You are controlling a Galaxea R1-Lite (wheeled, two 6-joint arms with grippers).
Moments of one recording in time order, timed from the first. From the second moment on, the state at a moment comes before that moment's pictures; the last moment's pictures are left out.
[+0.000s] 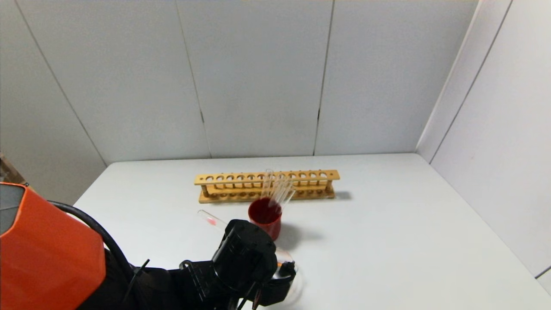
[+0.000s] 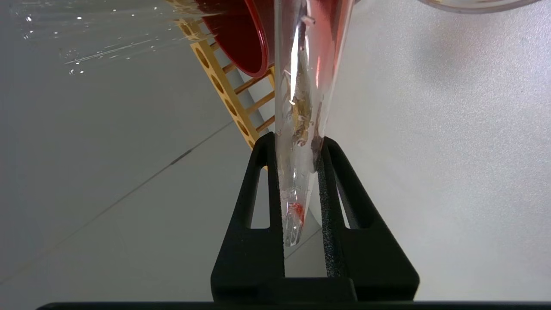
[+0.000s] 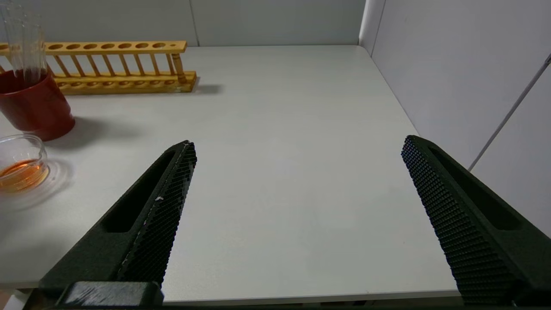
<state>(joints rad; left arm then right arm) -0.94 1.91 -0.64 -0.62 0.74 1.38 0.00 0.00 -0.01 0.01 0.00 0.01</state>
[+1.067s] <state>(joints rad) -0.93 1.93 -0.67 -0.62 0.75 1.47 0.00 0.00 -0.01 0.01 0.00 0.01</state>
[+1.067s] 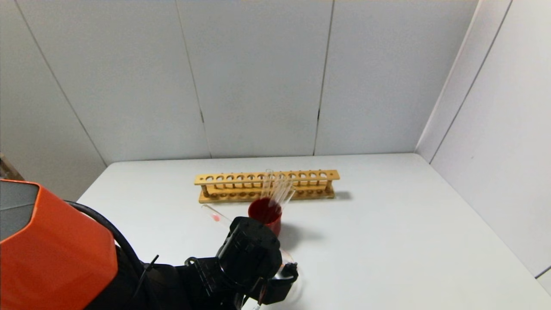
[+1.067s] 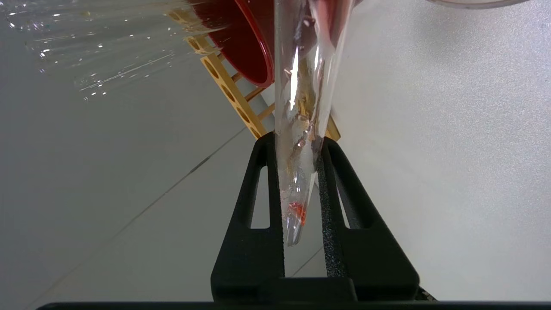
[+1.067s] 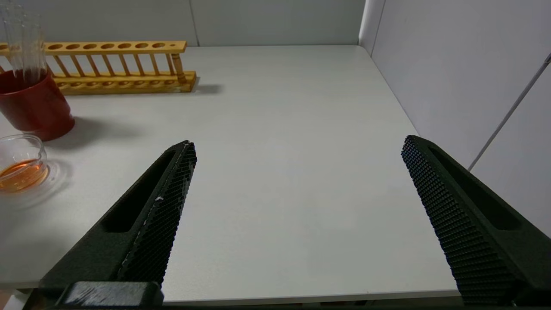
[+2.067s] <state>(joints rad) -0.93 1.93 -0.67 -0.62 0.76 1.59 0.00 0.00 -0.01 0.01 0.00 0.01</state>
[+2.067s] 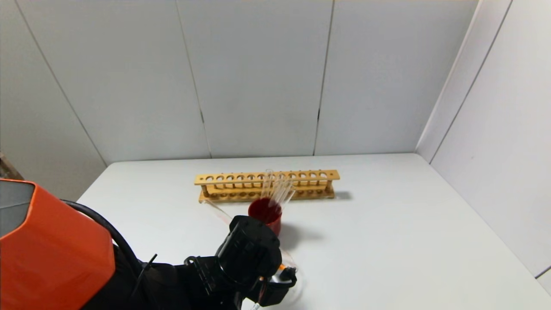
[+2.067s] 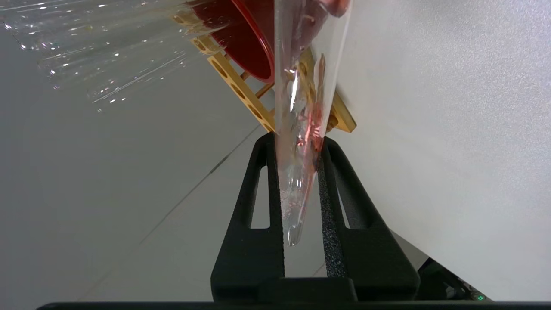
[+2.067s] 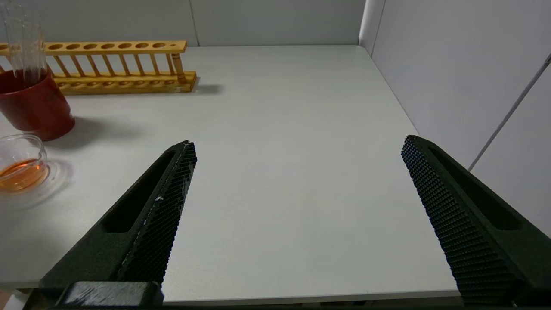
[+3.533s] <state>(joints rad) -0.96 1.90 -0.69 -0.61 0.80 1.74 0.00 0.00 -0.01 0.01 0.00 0.01</state>
